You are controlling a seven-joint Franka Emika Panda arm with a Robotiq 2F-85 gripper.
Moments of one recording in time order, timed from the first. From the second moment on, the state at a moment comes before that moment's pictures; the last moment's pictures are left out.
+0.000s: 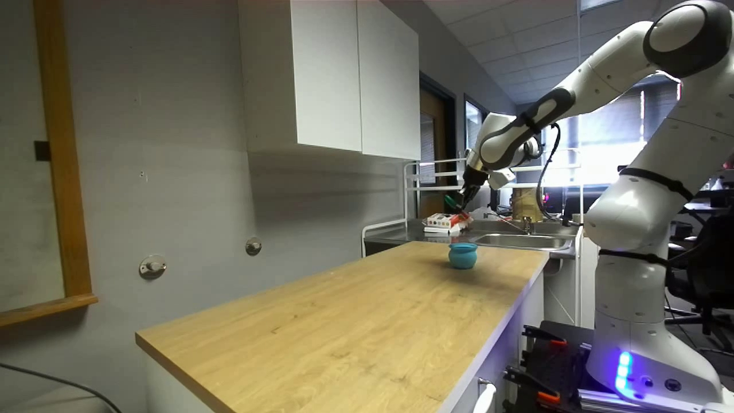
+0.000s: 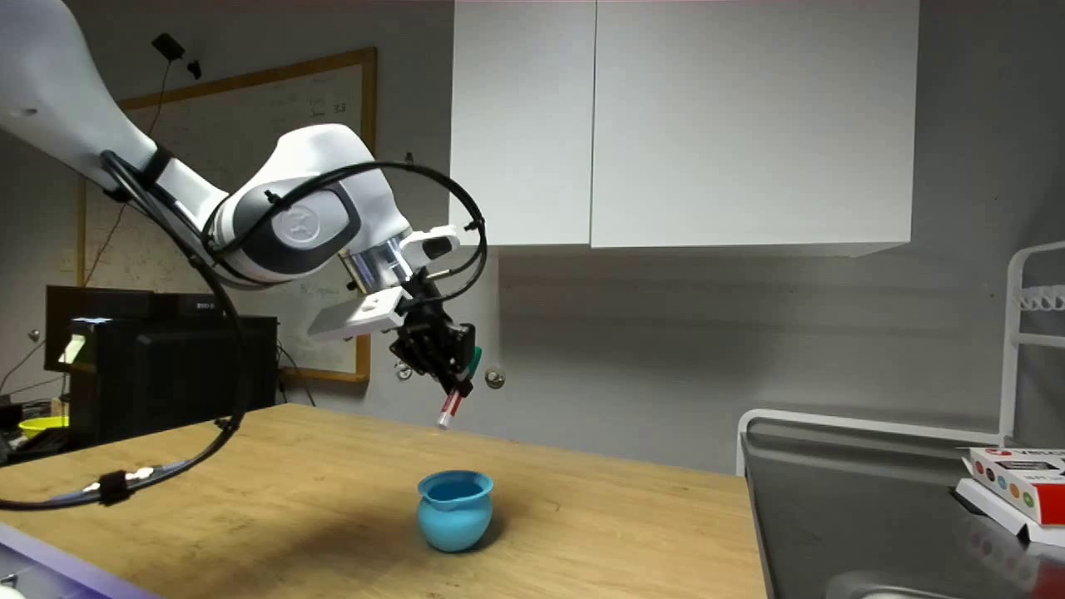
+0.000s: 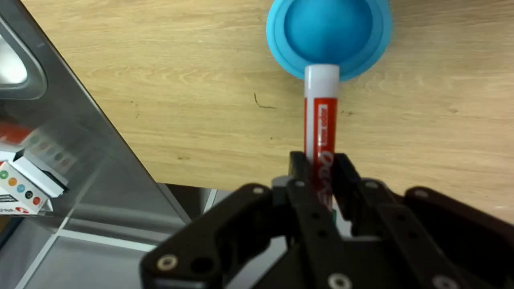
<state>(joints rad) -0.27 -0.54 -0.26 -2.65 -0.26 2.70 -0.23</state>
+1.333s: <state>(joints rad) -0.25 -0.34 -0.30 -2.71 -0.25 2.88 -0.26</state>
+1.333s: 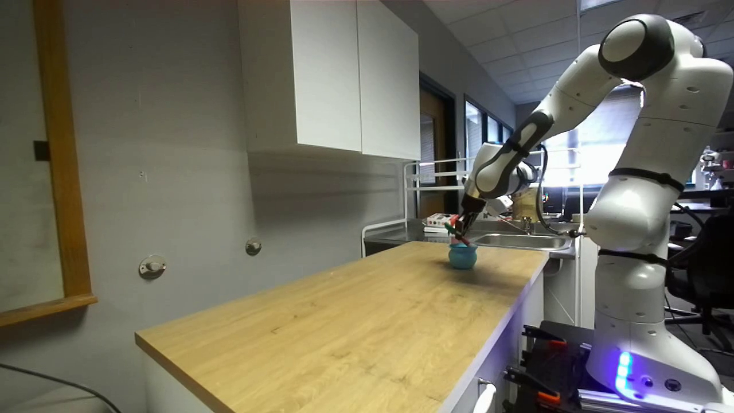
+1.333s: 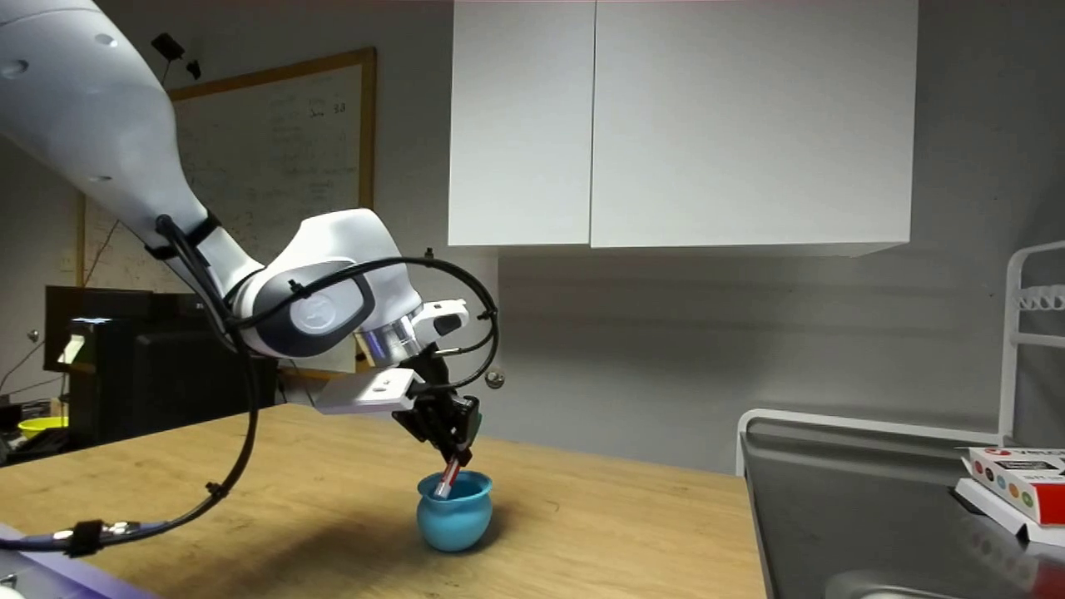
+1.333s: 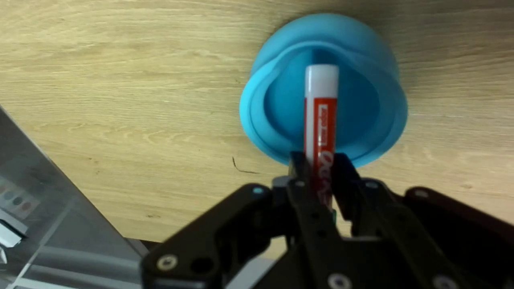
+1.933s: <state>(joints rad) -0.23 -0.29 -0.30 -2.67 -0.24 2.89 -0.26</state>
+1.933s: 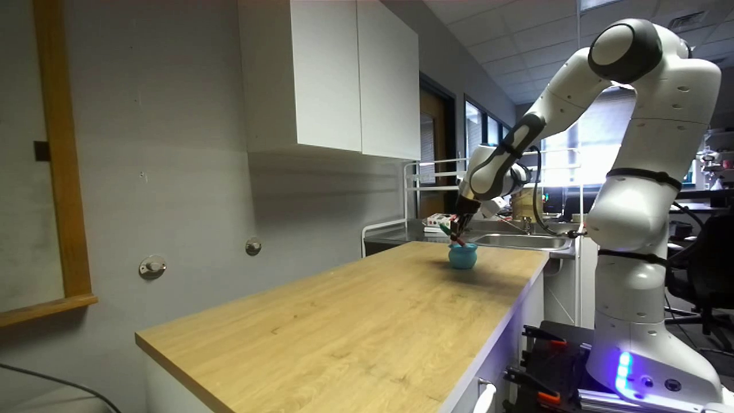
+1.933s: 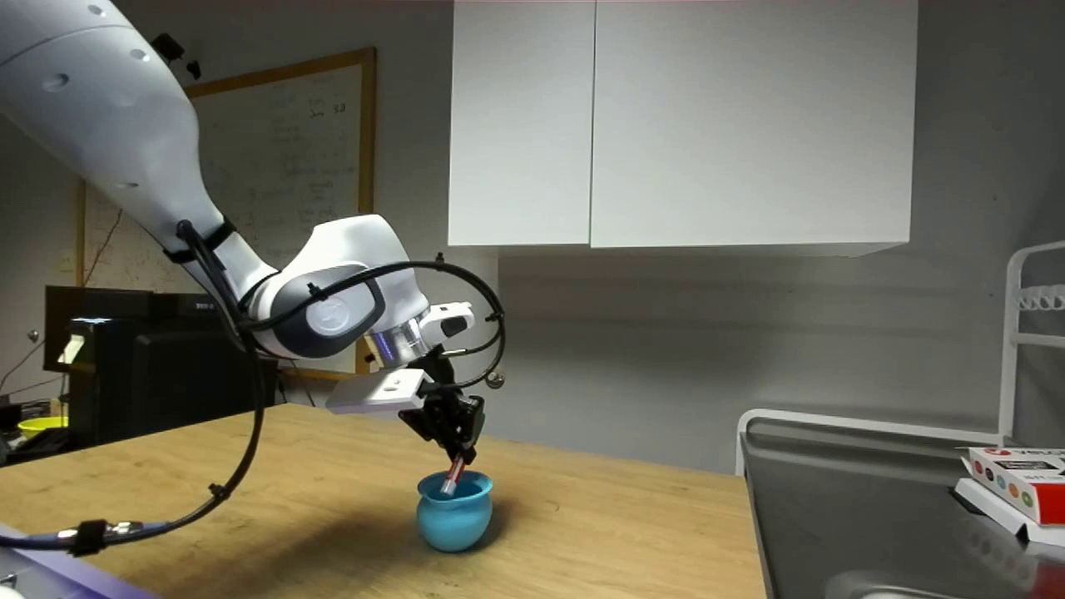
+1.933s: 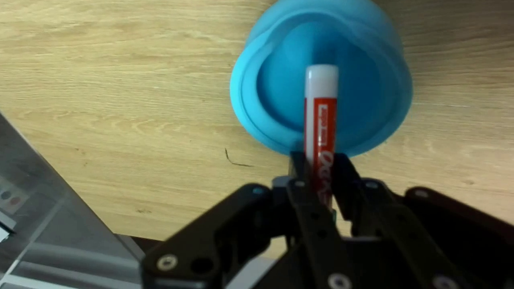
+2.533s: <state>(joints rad) -0.22 -0.23 -0.30 -2.63 -0.23 2.90 -0.26</state>
